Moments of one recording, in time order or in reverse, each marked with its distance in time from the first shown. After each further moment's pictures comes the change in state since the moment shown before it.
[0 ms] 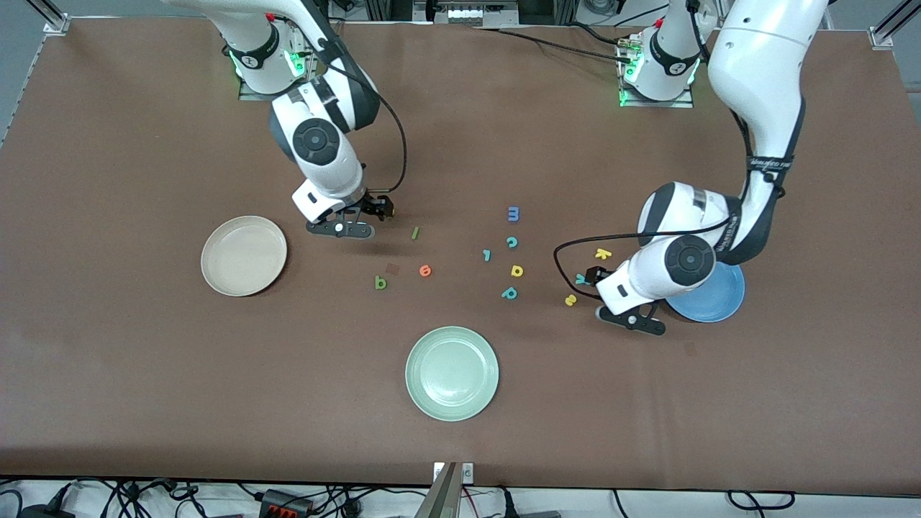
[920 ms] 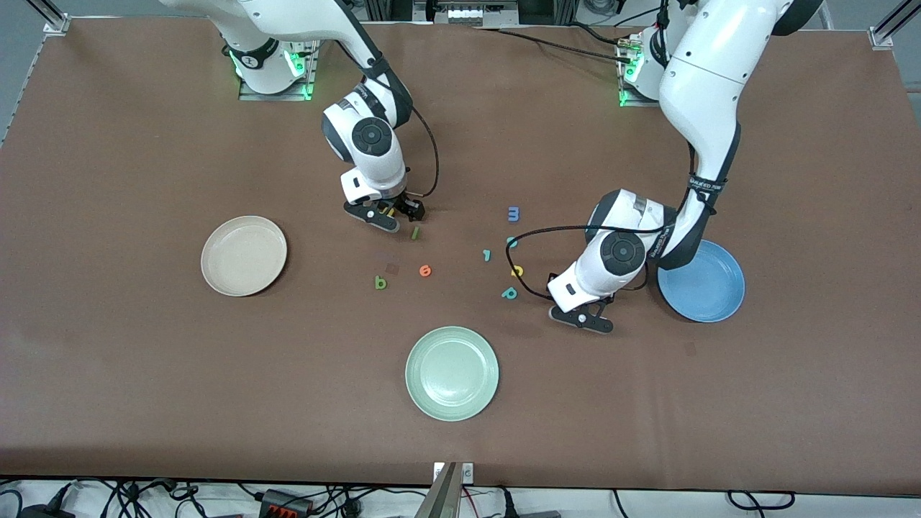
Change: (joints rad) left arm -0.109 0.117 0.008 0.004 0.013 0.197 -0.113; right arm 0.133 0.159 -0.010 -0.045 0.001 0.246 0.411
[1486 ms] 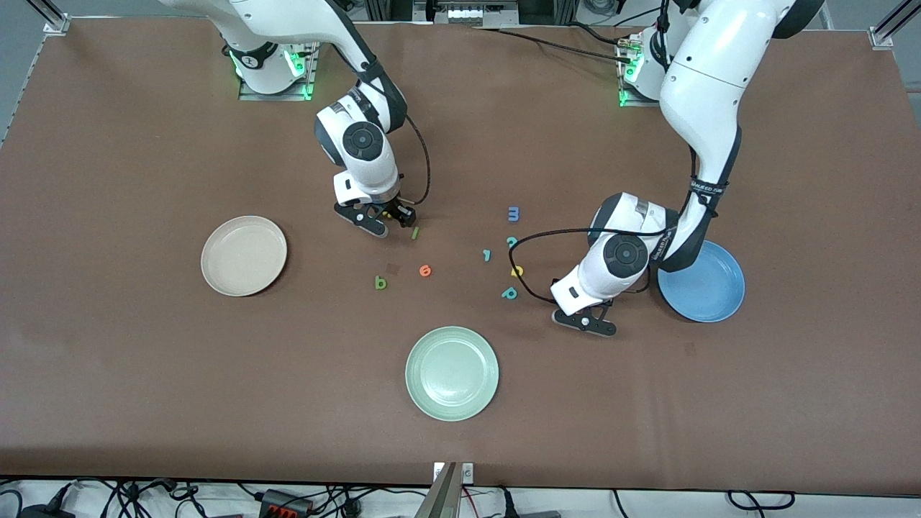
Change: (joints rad) left arm 0.006 0.004 0.010 0.007 0.003 0.007 0.001; right arm -0.021 -0.009 -0.002 -0.004 0.001 0.000 0.071
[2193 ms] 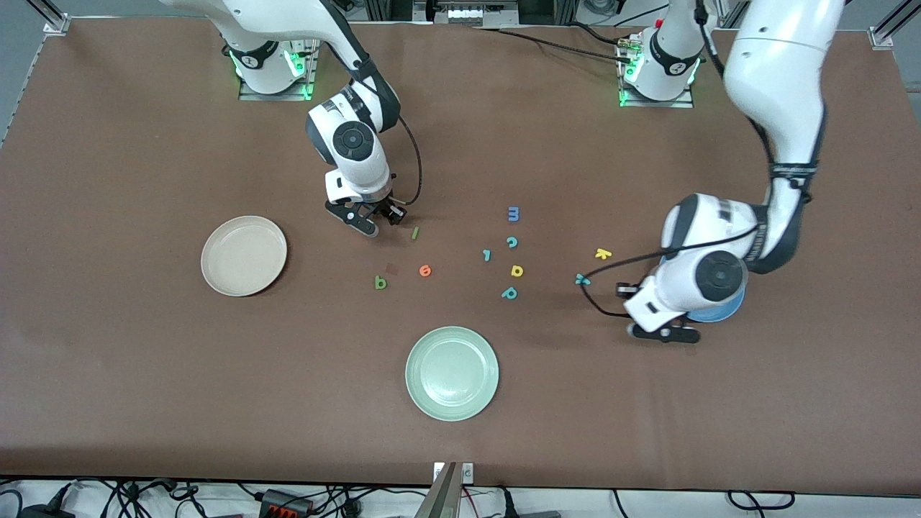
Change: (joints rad) left arm 0.203 -0.131 0.018 0.041 0.010 -0.385 0.005; right arm -0.022 -0.028 0.001 -0.030 0.023 -0.011 0.005
